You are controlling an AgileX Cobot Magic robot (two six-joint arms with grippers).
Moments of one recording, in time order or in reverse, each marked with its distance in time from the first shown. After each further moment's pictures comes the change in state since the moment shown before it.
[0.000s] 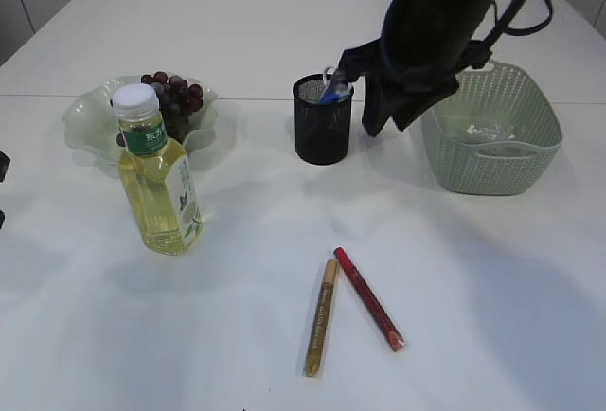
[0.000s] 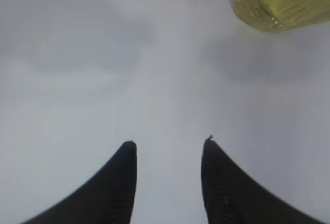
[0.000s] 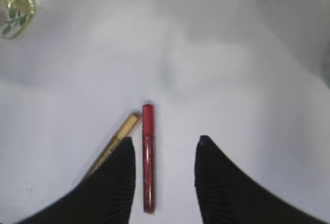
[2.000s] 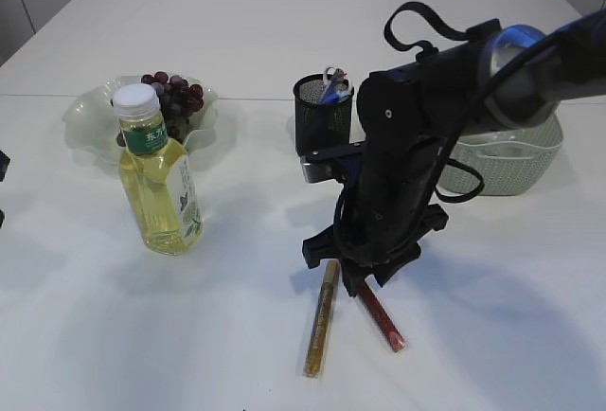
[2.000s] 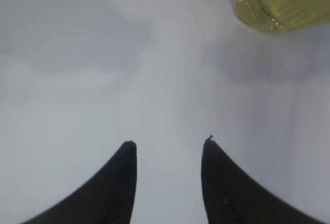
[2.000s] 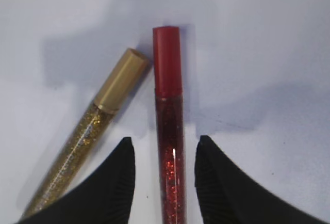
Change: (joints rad) left arm 0.000 0.000 0.000 0.000 -0.004 0.000; right arm 0.191 0.091 0.438 -0.106 -0.344 0.225
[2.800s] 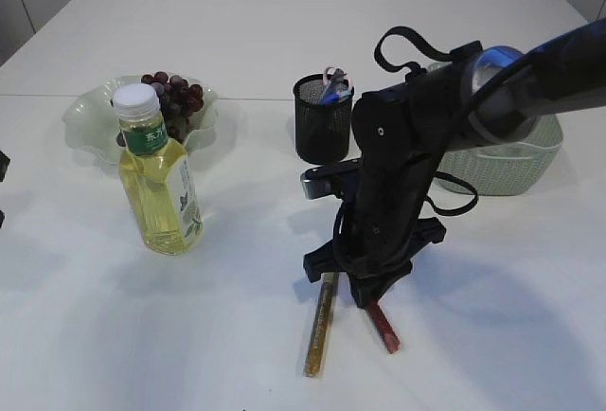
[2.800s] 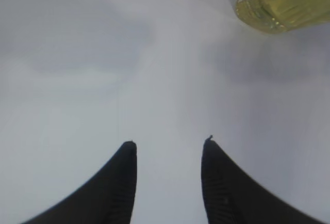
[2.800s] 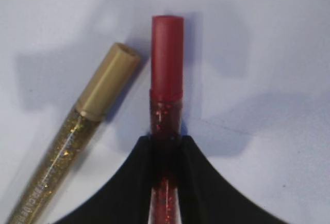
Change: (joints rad) left arm 0.000 0.000 0.000 0.000 0.000 0.000; right arm 0.000 0.052 0.000 0.000 -0.006 0.000
